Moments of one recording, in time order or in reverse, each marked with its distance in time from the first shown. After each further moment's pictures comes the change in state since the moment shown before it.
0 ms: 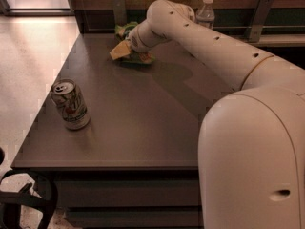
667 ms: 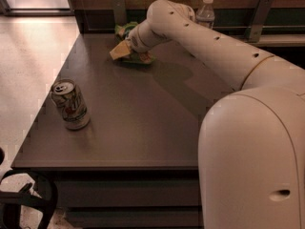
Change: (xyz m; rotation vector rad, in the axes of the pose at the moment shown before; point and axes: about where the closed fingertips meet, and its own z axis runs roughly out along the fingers) arm 0.000 0.000 0.000 0.000 0.000 0.000
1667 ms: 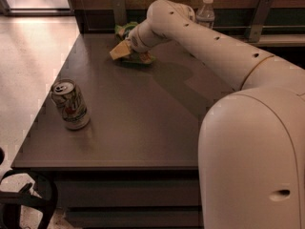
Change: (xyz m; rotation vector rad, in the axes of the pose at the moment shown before) arm 0.000 0.000 0.000 0.000 -0.001 0.000
